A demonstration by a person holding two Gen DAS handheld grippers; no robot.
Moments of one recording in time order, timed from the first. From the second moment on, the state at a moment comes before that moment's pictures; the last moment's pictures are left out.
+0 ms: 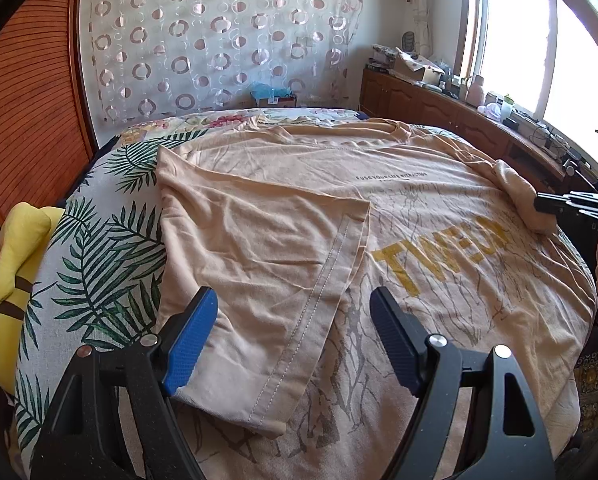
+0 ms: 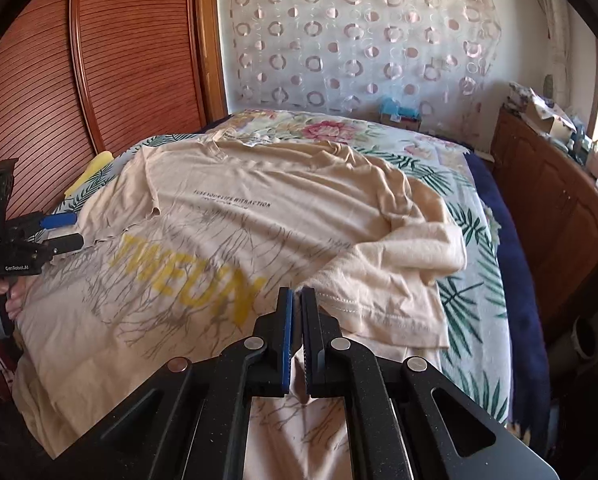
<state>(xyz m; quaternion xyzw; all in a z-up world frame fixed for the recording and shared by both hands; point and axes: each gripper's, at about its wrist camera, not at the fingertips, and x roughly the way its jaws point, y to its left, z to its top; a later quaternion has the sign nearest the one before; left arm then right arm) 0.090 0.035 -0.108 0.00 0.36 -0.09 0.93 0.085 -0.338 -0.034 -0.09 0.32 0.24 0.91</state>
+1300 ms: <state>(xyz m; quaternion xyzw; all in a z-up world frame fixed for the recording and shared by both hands) 0.091 0.032 -0.107 0.00 0.36 -0.09 0.93 0.110 -0.322 0.009 -0.07 0.30 0.19 0.93</state>
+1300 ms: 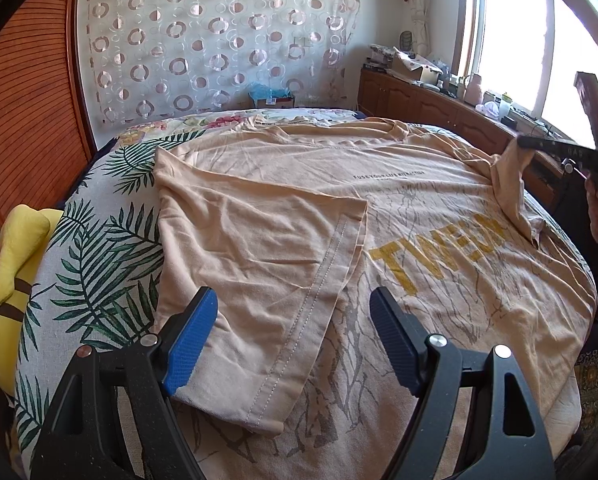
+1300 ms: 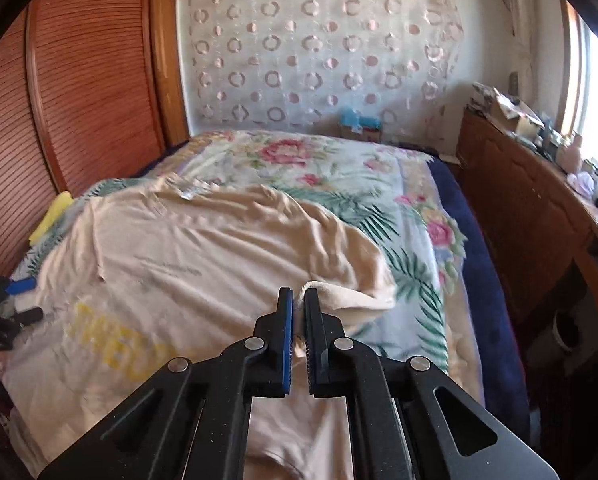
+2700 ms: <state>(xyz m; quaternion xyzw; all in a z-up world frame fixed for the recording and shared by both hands) 0.092 0.029 -0.109 0.01 0.36 -0.09 0.93 0.048 -0.280 -0.056 -0.16 0.37 0.22 0.89</state>
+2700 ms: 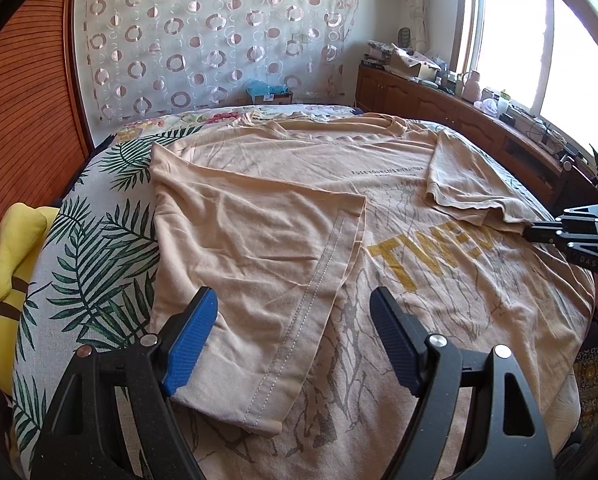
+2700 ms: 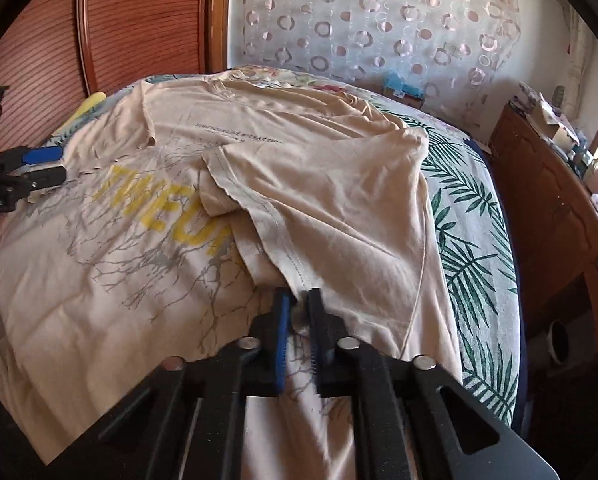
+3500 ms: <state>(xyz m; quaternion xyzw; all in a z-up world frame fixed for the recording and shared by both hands) 0.097 0.041 -0.106 -0.01 0.35 -0.09 0.93 0.129 -0.305 -0.033 -0.10 0.34 0.20 0.91</state>
